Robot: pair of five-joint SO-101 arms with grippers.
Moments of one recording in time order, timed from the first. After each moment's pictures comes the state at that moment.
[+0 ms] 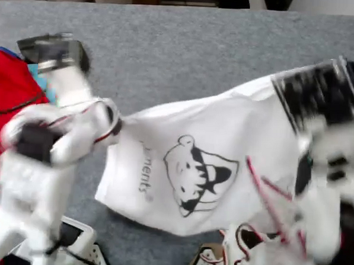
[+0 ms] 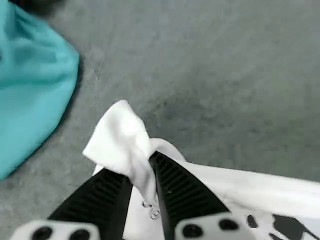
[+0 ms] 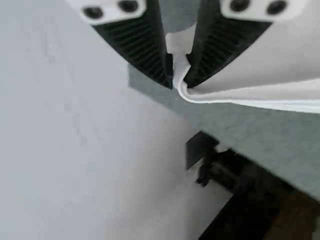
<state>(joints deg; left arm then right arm) 13.4 -36.4 13.6 86.8 18.5 12.0 -30.9 -36.4 95.0 36.6</state>
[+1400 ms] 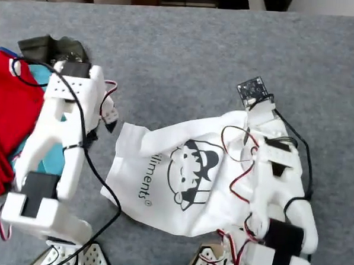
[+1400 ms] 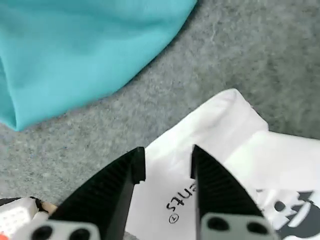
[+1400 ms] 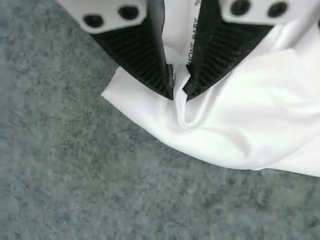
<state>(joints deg) 0.9 -0.2 4.3 91.3 29.8 11.4 -11.8 56.3 16.7 28.3</state>
